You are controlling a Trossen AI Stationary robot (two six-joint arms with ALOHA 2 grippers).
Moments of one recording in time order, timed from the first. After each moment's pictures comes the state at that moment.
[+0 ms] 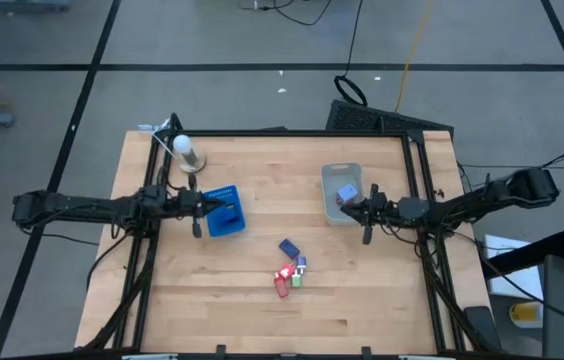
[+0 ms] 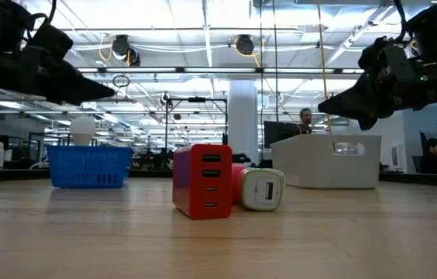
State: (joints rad) left arm 0.10 0.50 0.01 0.40 -0.07 0.11; right arm 0.07 1.02 0.02 0.88 0.29 0.25
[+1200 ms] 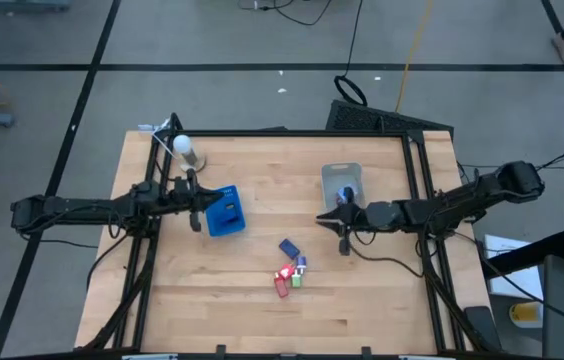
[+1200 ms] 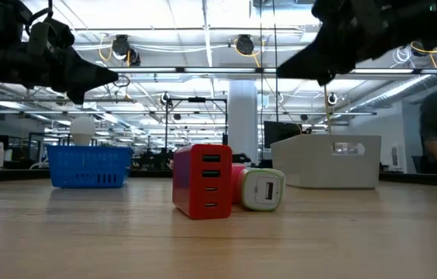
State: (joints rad) left arm 0.18 0.50 0.02 0.51 0.00 -0.09; right arm 0.20 1.21 0.50 0.40 0.28 0.09
